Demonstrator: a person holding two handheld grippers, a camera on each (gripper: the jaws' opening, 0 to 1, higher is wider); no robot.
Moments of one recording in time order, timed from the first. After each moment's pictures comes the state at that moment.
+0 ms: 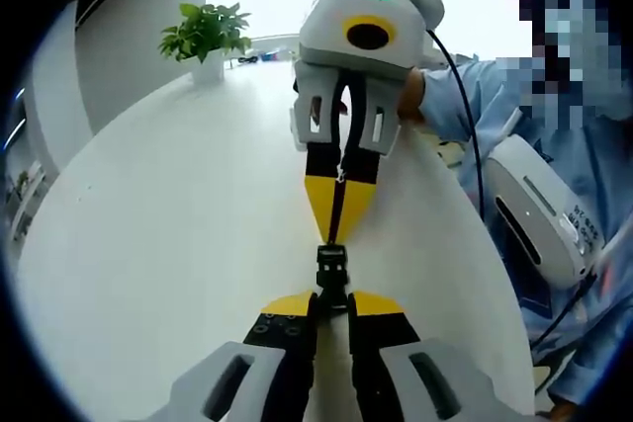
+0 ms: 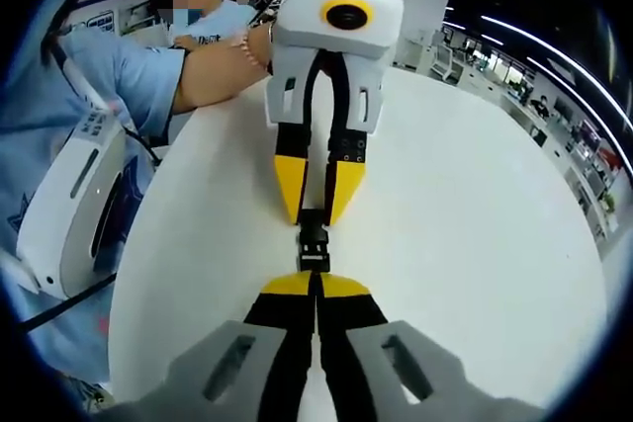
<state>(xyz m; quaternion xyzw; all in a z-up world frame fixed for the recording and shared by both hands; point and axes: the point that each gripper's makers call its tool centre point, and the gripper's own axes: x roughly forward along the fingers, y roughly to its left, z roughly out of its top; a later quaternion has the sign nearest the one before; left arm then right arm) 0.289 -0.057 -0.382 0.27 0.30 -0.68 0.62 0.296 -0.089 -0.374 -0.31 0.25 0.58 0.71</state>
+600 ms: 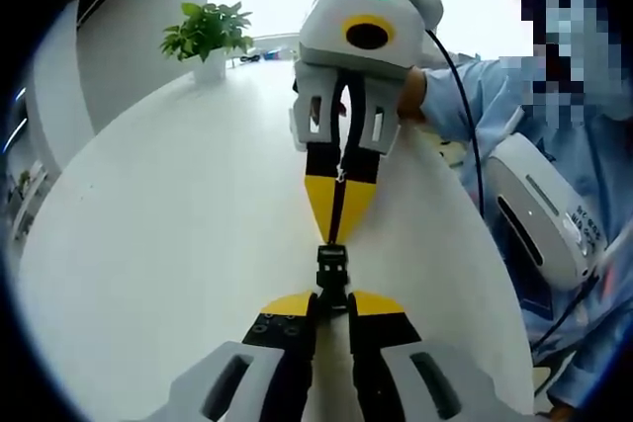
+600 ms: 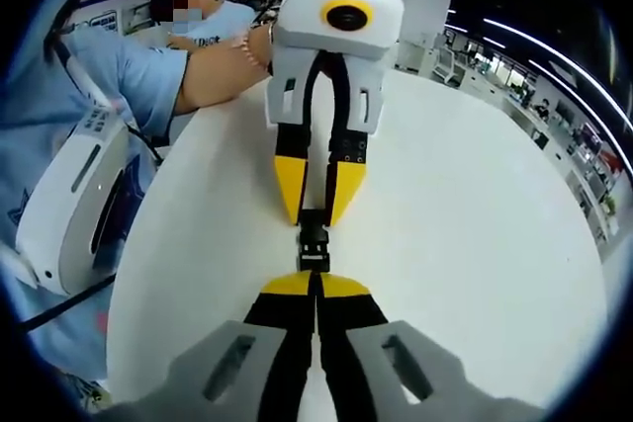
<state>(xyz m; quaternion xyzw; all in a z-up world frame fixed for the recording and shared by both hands) 0.288 -0.057 -0.381 0.28 0.29 -0.67 0.62 0.296 -0.089 -0.374 -0.31 0.24 0.58 0.71</state>
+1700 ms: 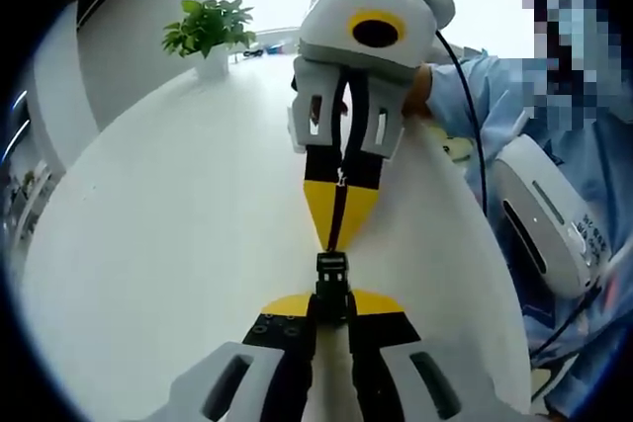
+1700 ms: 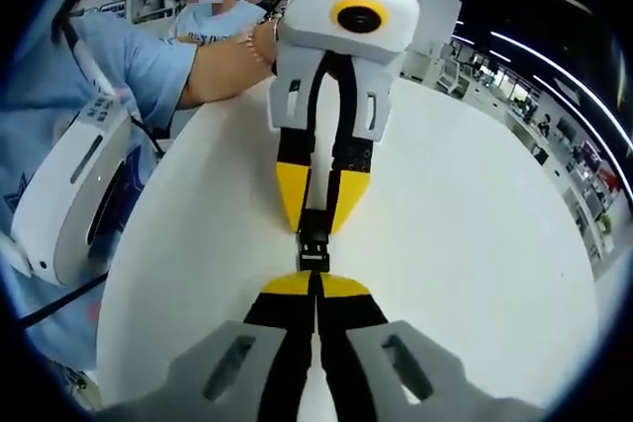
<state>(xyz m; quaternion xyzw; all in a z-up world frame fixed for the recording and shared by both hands) 0.285 -0.062 -0.384 0.29 0.30 -0.66 0.63 0.297 -0.086 -0.373 -0.33 0.22 0.59 0.71</state>
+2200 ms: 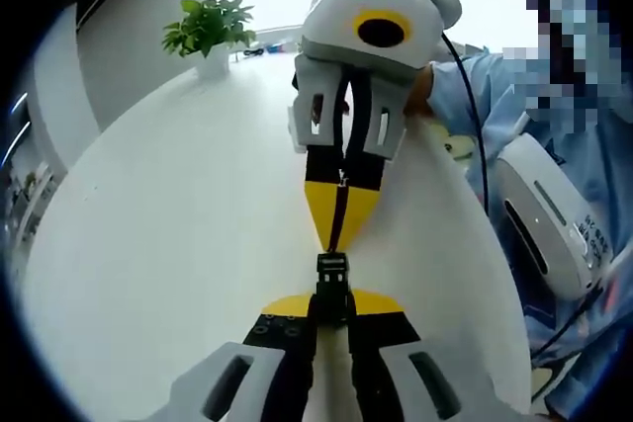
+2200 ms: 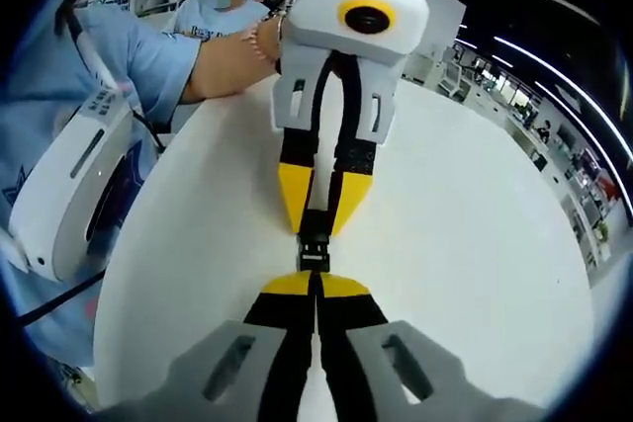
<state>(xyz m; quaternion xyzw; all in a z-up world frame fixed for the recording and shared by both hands) 0.283 -0.061 -0.386 0.29 0.30 -0.65 0.63 0.297 -0.086 -0.373 -0.34 0.21 0.59 0.70</state>
